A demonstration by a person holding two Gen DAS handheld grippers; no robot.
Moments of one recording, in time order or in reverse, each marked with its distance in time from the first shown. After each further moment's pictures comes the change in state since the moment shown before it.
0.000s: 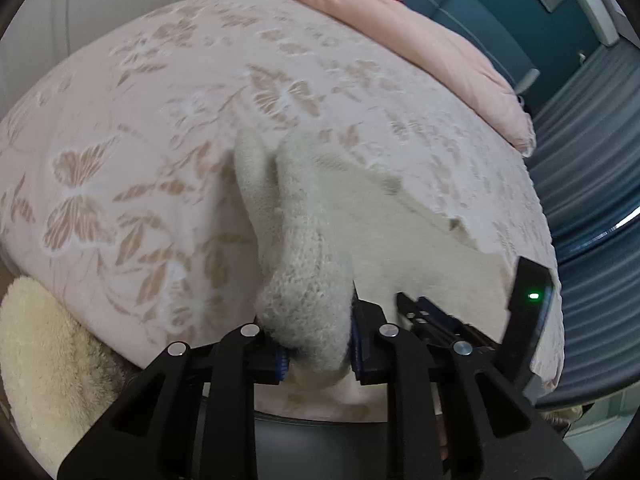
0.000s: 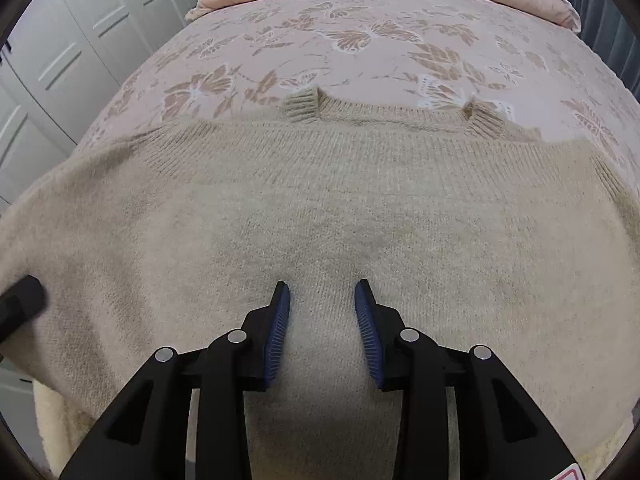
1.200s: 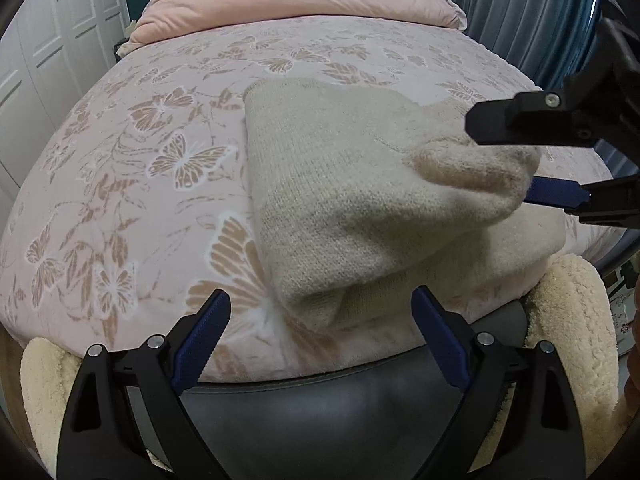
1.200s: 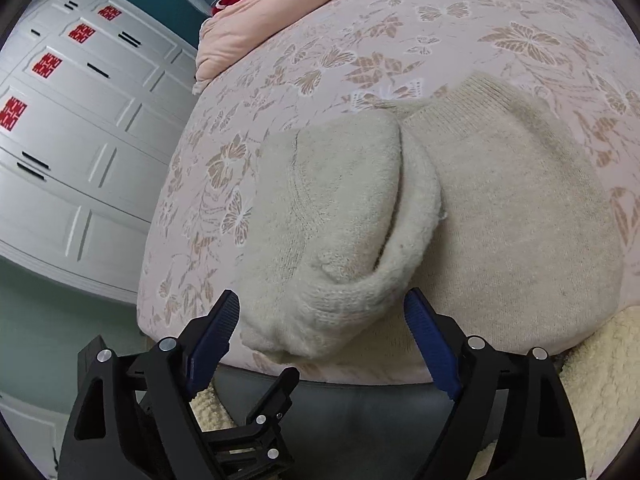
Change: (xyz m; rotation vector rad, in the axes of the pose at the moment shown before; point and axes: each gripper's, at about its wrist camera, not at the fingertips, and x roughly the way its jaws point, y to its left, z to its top) left arm 0.047 -0.094 -0.120 0.528 0.036 0.146; right arm -0.112 -0.096 -0.038 0.263 -0.024 0.277
